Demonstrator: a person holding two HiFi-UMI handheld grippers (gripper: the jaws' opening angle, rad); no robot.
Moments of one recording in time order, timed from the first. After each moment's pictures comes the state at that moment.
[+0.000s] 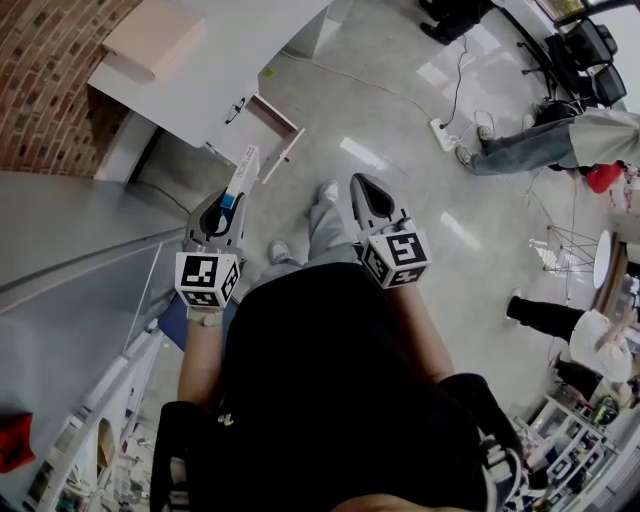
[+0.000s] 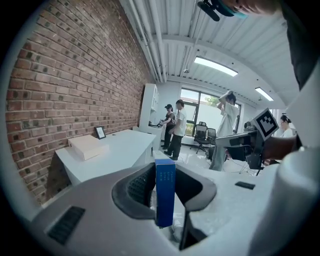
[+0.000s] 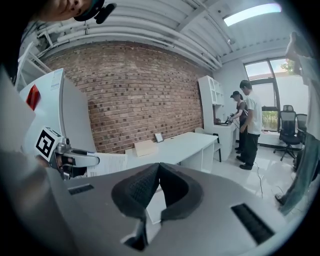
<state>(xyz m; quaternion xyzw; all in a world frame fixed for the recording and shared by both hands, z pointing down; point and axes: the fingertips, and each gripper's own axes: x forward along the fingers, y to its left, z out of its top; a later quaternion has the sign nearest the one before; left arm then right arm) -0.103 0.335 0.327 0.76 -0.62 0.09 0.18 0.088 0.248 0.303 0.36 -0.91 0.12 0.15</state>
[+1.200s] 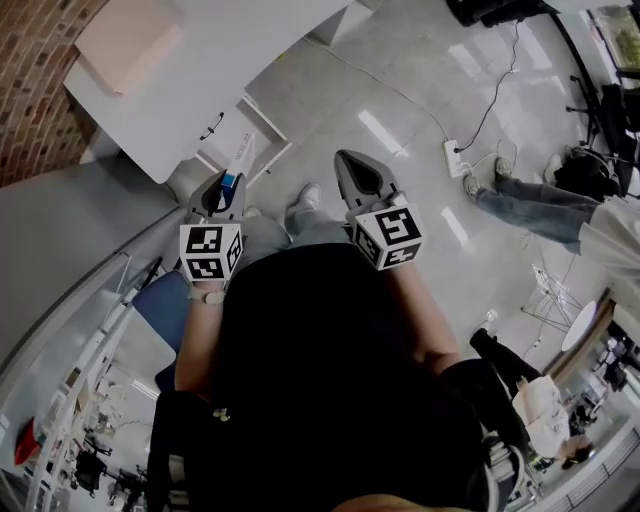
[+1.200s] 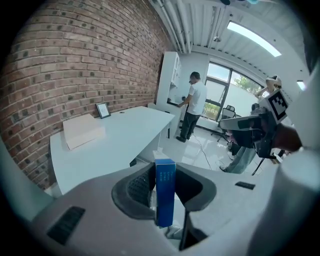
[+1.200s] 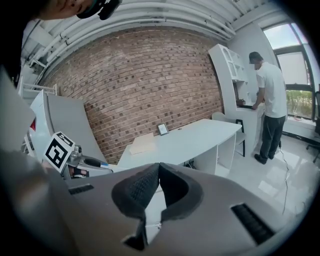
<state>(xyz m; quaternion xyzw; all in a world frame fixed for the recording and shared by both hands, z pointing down) -0.082 0.082 0.411 0.65 -0.68 0.17 0.30 0.060 -0.032 0.356 0.22 -0.94 0.18 0.20</state>
